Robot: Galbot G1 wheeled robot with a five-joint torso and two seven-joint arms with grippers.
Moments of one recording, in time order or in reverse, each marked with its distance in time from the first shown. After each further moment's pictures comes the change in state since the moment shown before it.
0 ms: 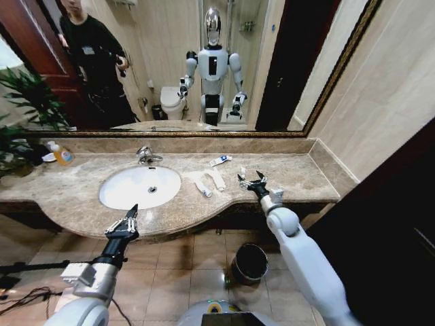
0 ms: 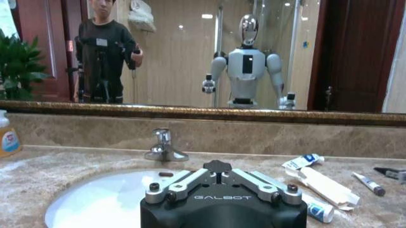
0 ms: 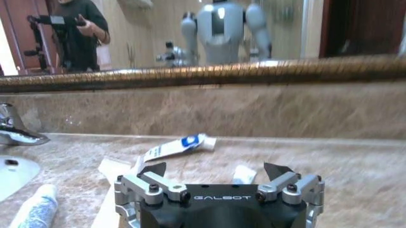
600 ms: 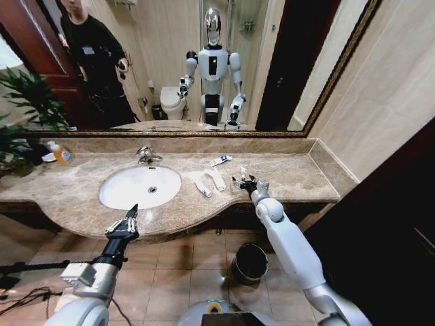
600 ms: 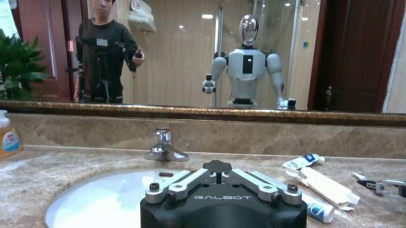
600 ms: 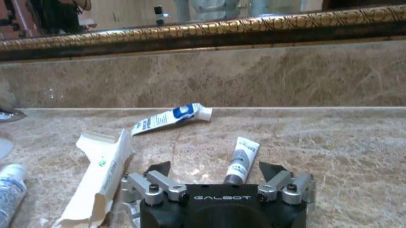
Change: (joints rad) left arm 0.000 0.000 0.000 0.000 0.000 0.000 0.000; right arm 0.103 0.047 -0.034 -0.166 -0.006 -0.051 0.011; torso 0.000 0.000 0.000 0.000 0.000
